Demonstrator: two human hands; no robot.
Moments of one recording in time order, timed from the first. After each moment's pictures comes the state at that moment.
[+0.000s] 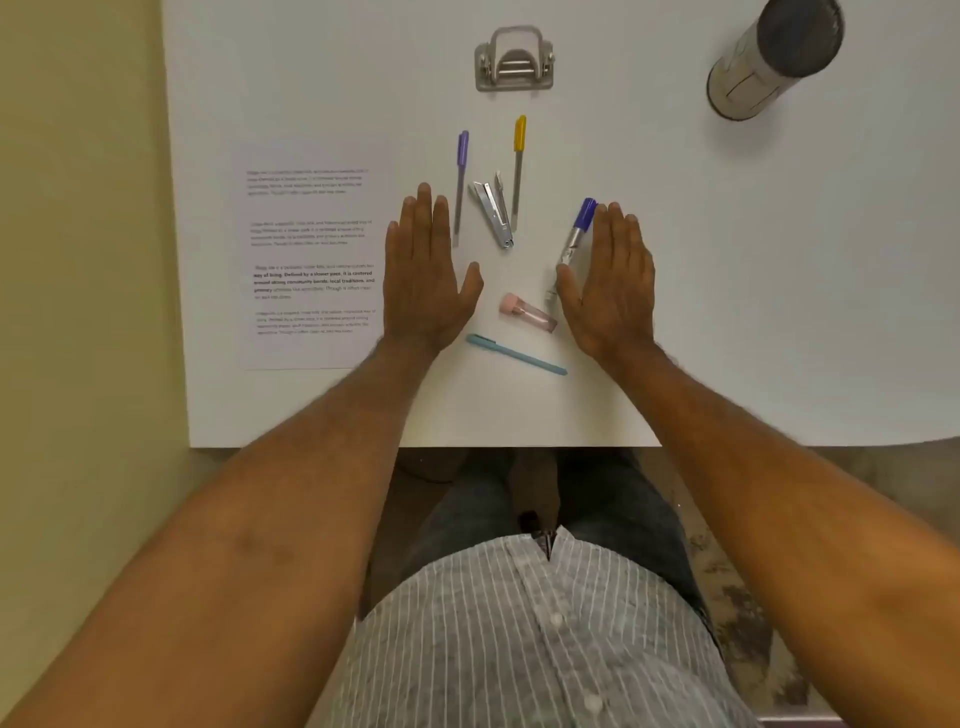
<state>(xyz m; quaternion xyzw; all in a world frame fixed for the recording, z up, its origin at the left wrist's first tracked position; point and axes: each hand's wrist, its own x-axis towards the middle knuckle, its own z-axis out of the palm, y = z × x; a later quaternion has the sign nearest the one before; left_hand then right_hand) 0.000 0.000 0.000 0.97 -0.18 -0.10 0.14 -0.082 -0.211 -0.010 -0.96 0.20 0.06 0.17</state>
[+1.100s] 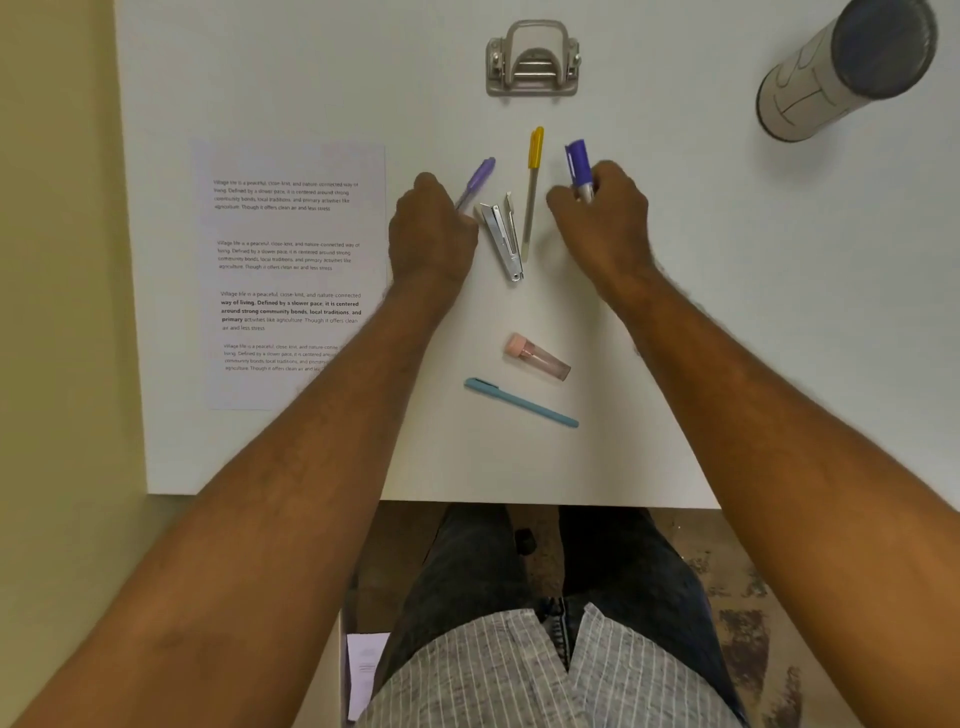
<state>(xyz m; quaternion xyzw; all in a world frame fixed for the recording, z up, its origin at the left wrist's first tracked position) 0.100 -0.050 -0.014 0.95 0.07 -0.20 0.24 0.049 -0.215 0.003 -0.82 0.33 0.07 0.46</state>
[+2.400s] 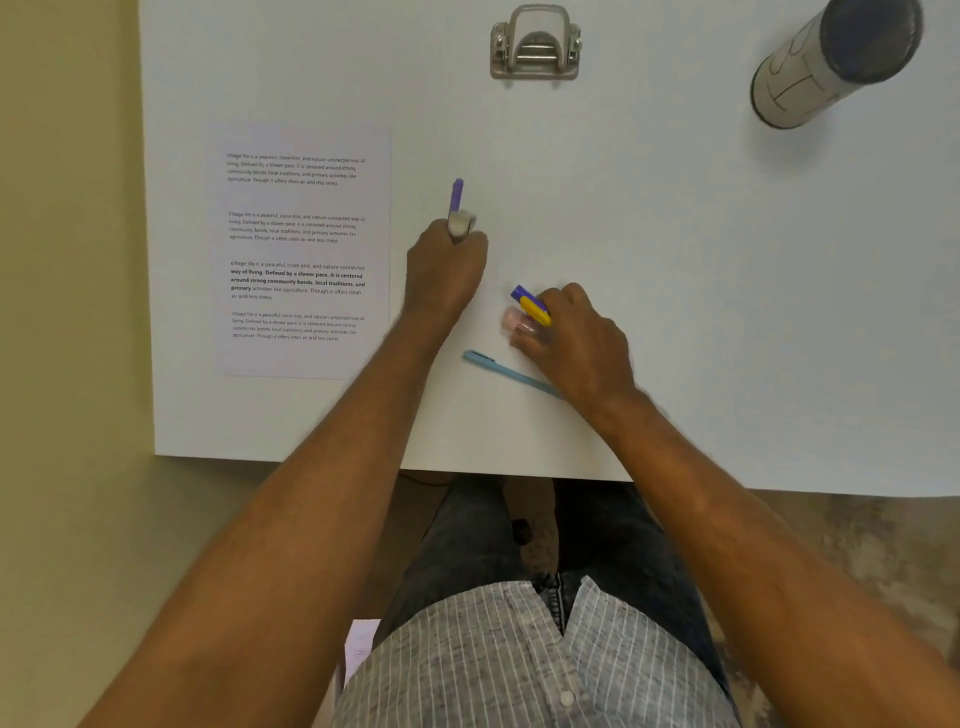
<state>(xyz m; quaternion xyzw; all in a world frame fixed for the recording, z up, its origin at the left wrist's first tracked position) 0.033 -0.042 0.011 0.83 0.17 -0.29 0.45 -0.085 -0.179 -0.005 -0.94 0.13 0.18 0.27</state>
